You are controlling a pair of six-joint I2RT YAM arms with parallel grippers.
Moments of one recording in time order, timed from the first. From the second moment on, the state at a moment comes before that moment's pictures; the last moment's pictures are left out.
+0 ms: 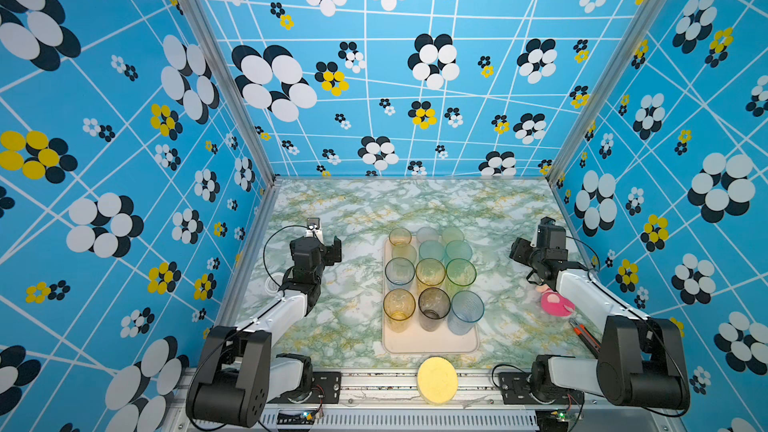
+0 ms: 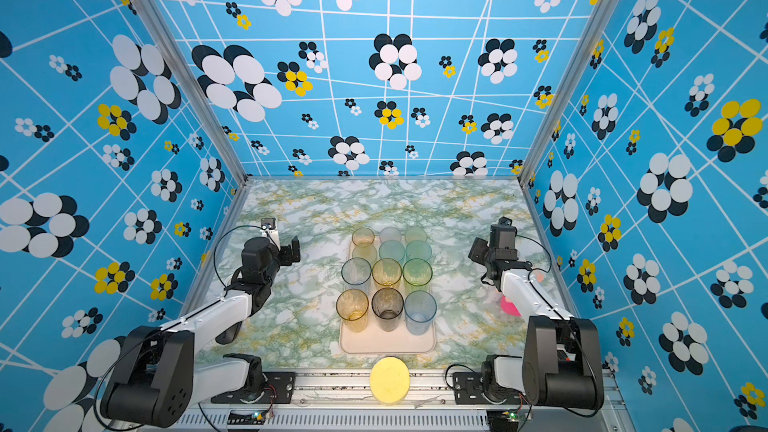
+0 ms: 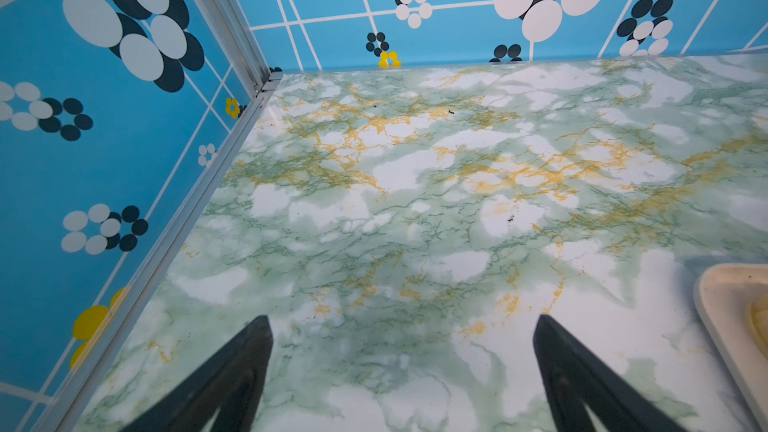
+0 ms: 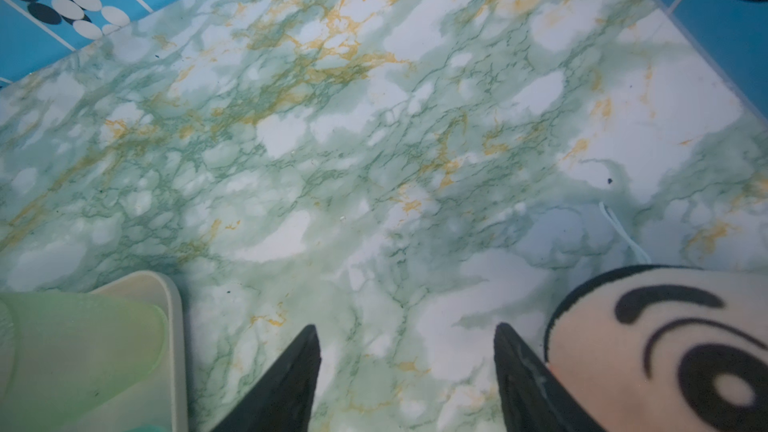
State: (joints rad) left arm -0.12 1.28 0.42 0.47 -0.21 0.01; right arm -0.05 1.31 0.66 -0.09 0.09 0.30
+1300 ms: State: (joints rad) left arm -0.10 1.54 0.33 0.91 -0.10 0.05; right arm -0.07 1.40 0.36 0.66 0.25 0.20
